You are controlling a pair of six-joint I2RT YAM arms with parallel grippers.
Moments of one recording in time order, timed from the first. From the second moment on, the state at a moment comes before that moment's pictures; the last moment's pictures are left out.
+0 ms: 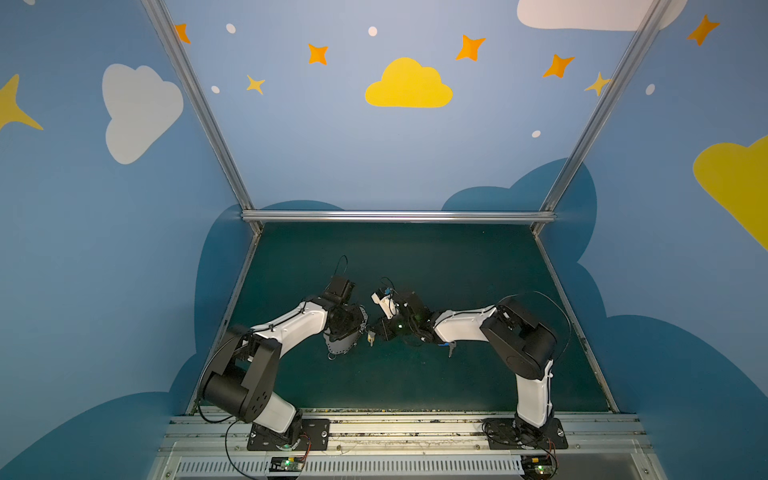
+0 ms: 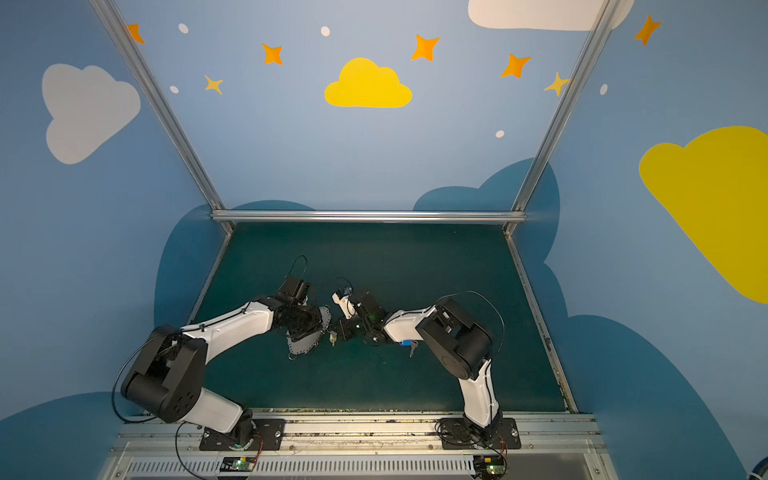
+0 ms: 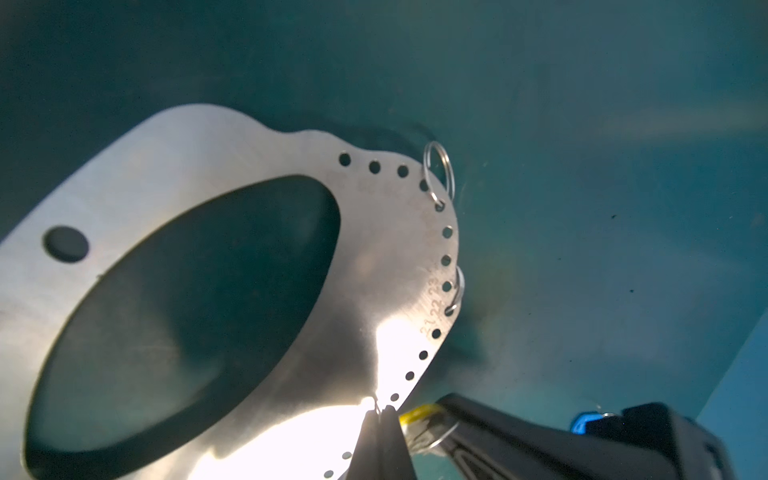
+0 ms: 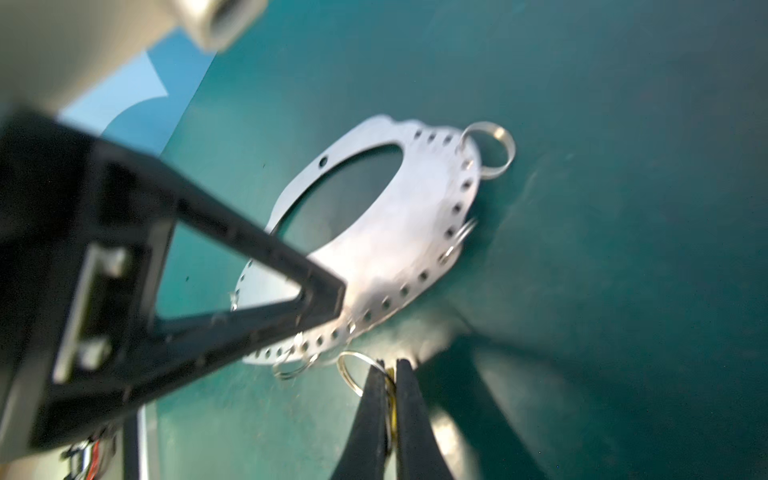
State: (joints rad) left arm -0.40 1.53 0.83 -0.47 0.22 -0.88; right arm 0.90 1.97 1.01 0.28 -0.35 0.42
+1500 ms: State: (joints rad) left arm -0.39 1.56 0.85 -0.51 0.22 -0.86; right arm 0.97 1.84 0.95 0.12 -0.35 0.23
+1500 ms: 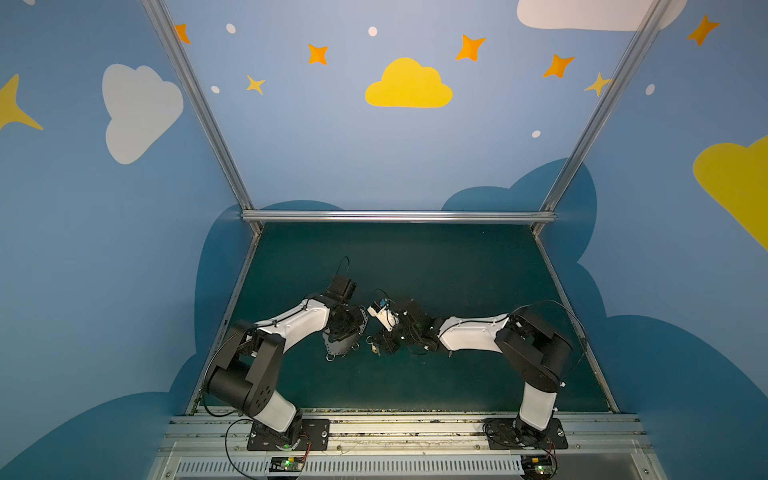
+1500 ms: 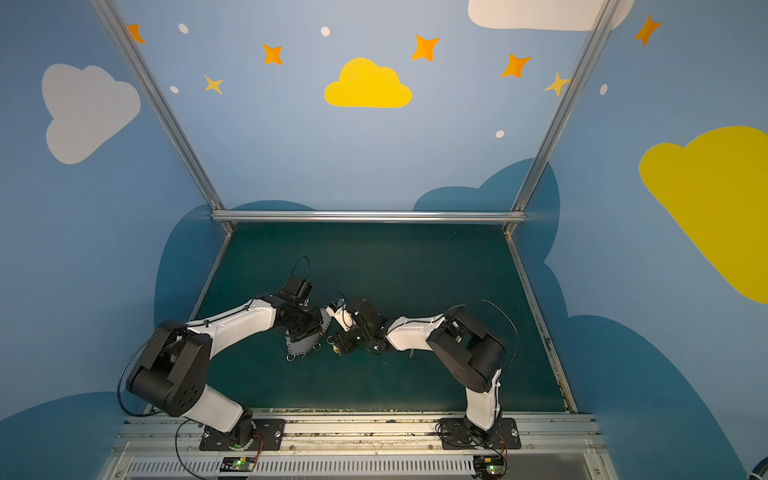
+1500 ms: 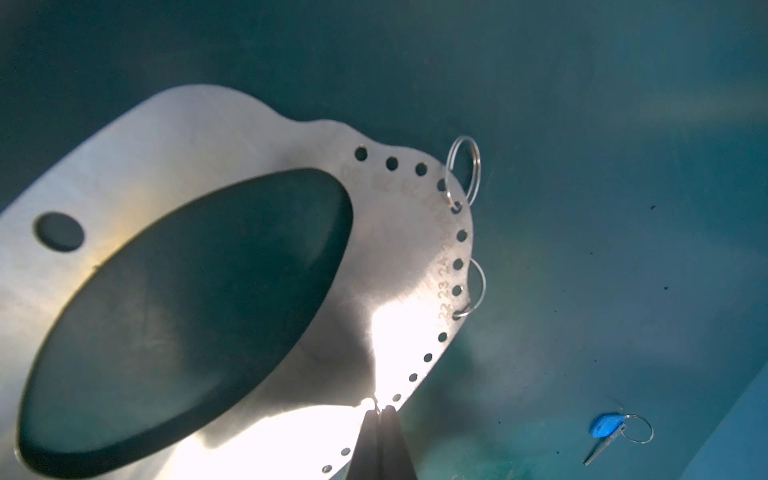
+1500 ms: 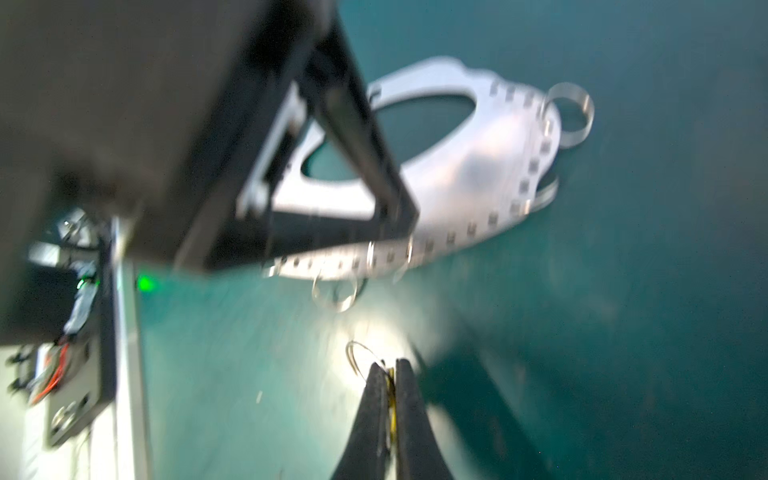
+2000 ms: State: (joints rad) left arm -0.39 1.56 0.85 -0.50 0.25 -0.86; right arm 0.96 1.94 1.05 0.06 -0.43 0.29
